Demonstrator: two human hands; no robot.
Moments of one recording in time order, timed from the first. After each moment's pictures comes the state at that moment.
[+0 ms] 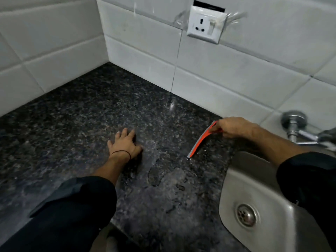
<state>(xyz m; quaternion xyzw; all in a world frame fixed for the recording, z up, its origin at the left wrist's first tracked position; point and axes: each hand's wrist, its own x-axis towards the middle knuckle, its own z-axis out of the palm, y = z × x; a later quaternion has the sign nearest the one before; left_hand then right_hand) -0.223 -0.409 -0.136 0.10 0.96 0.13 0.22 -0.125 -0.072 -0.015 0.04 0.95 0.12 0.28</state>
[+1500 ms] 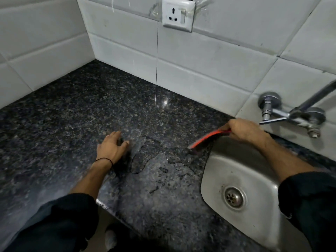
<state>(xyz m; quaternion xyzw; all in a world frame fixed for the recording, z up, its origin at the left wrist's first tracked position) -0.160 -0.417 -0.152 0.07 0.95 0.27 0.13 -0.012 -0.025 -0.028 0.17 0.97 0.00 0.18</state>
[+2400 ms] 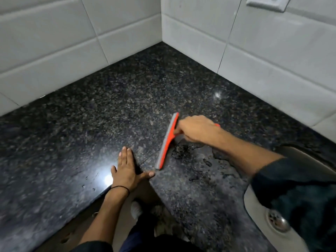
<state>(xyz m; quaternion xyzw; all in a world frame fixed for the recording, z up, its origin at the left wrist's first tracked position) -0.019 -0.521 -0.169 -0.08 0.95 0.22 0.18 -0.104 -0.279 -0.043 -0.20 0.96 0.03 0.18</state>
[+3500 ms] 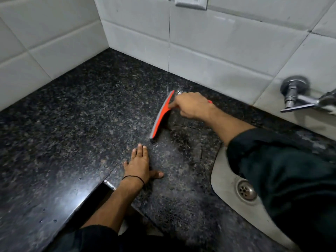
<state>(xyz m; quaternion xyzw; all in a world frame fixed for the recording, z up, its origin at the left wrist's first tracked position) -0.043 -0.389 -0.148 0.13 0.95 0.10 0.27 -0.112 -0.161 -0.029 -0.07 0.99 0.01 0.10</state>
